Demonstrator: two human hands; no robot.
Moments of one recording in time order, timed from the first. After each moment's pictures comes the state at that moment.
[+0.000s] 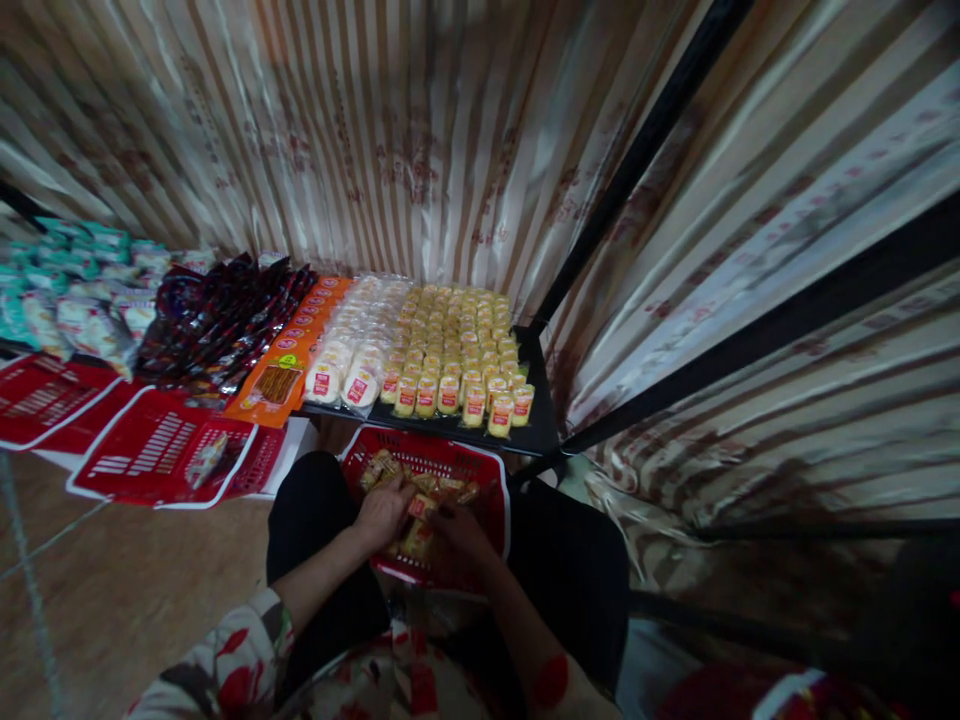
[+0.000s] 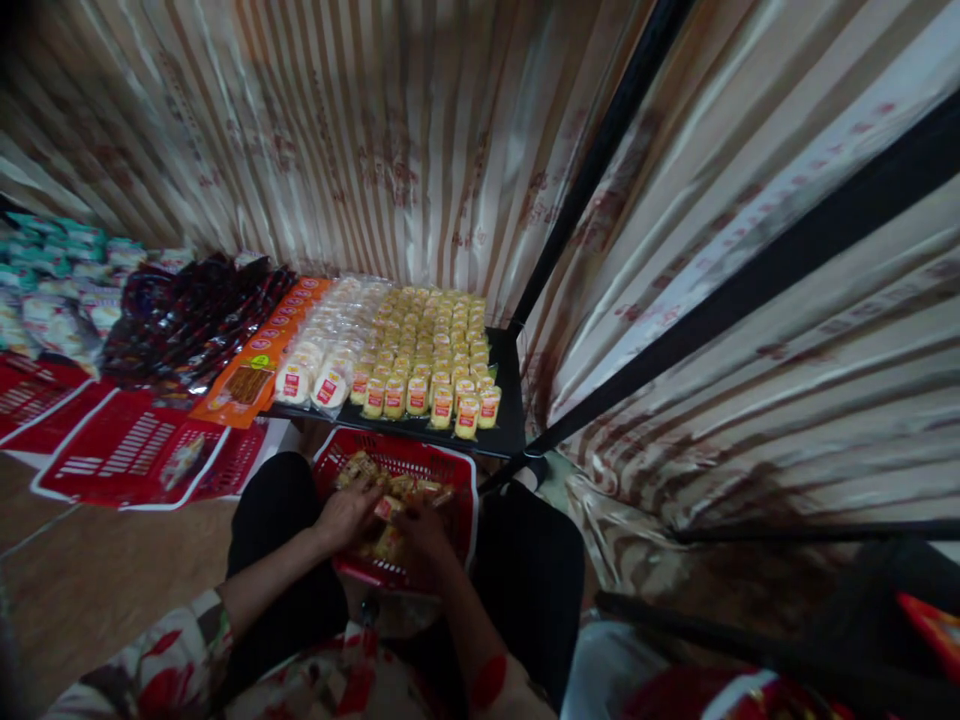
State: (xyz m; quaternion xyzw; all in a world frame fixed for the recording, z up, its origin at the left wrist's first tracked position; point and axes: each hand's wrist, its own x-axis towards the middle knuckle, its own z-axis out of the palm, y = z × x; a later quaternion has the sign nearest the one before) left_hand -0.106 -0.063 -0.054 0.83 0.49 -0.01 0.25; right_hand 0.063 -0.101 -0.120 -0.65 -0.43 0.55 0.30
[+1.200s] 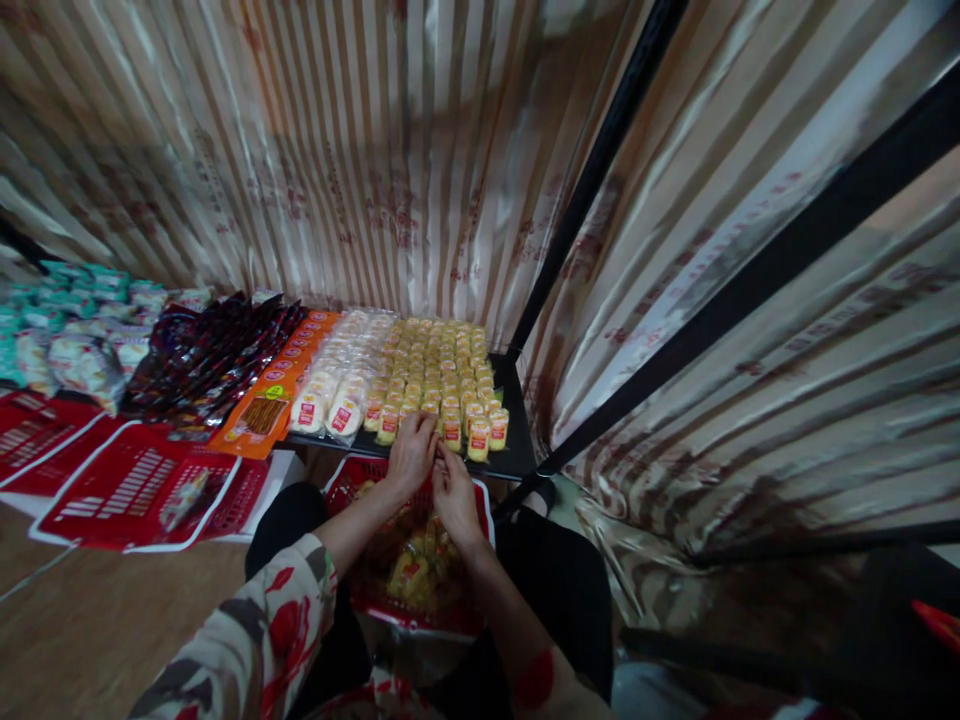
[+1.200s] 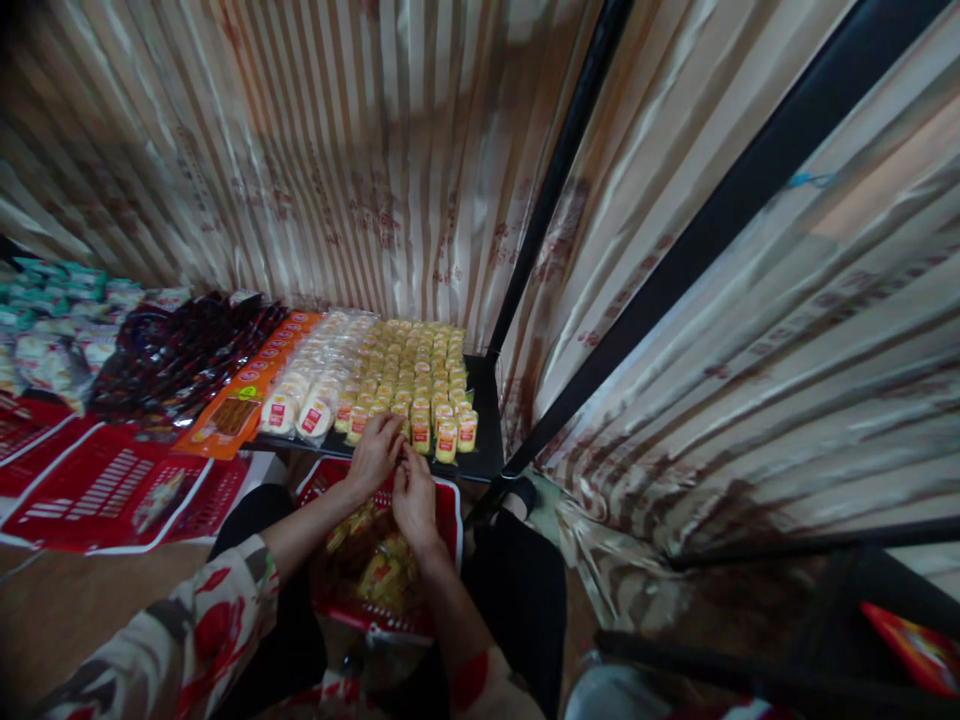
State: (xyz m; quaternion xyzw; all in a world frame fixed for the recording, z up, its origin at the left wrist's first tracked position) left_hand -0.017 0.022 0.016 0.80 0.48 0.34 0.12; right_hand 0.070 -0.039 -0.023 -0.61 -0.53 0.29 0.51
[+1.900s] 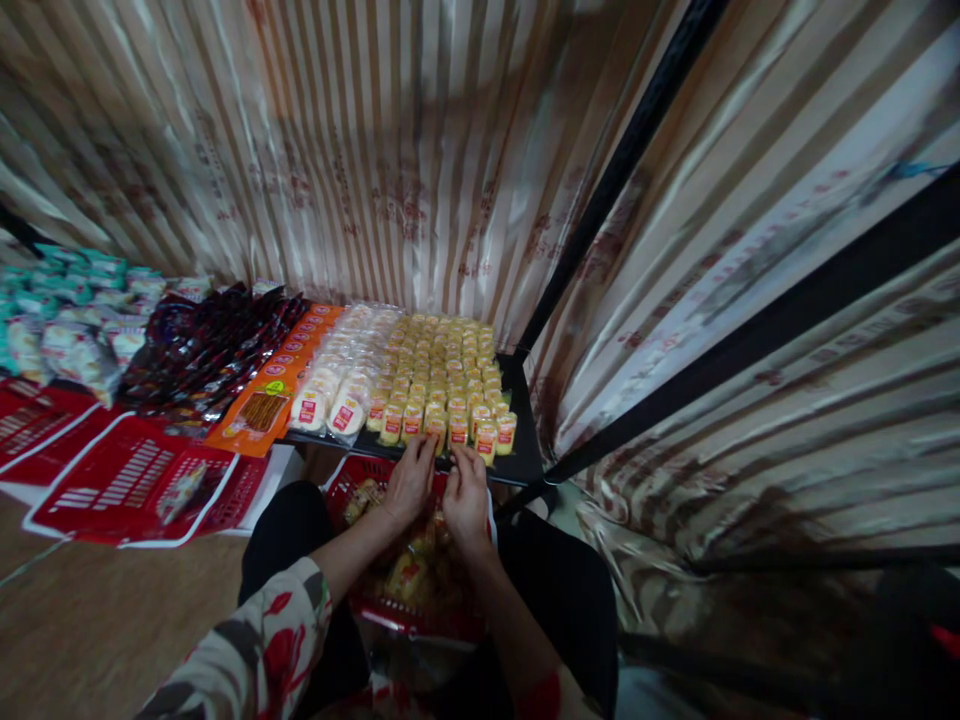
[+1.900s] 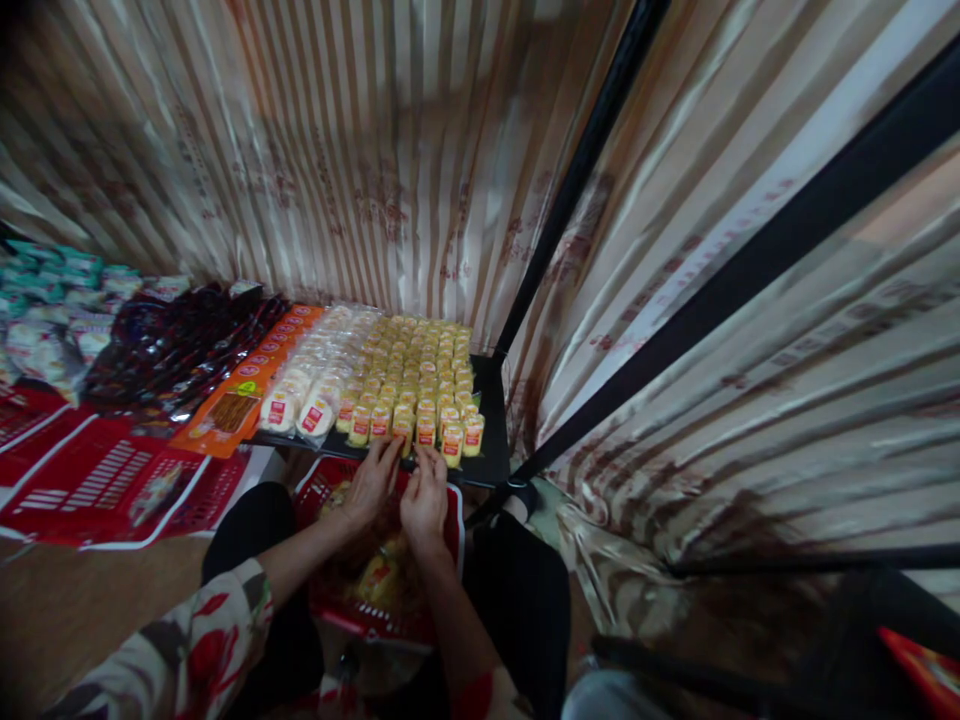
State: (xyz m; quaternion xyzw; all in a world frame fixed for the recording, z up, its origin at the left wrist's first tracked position) left_hand -0.028 0.004 -0.033 0.81 0.49 0.29 0.14; right_hand 0.077 -0.039 -0.025 -0.66 -0.56 0.15 0.48
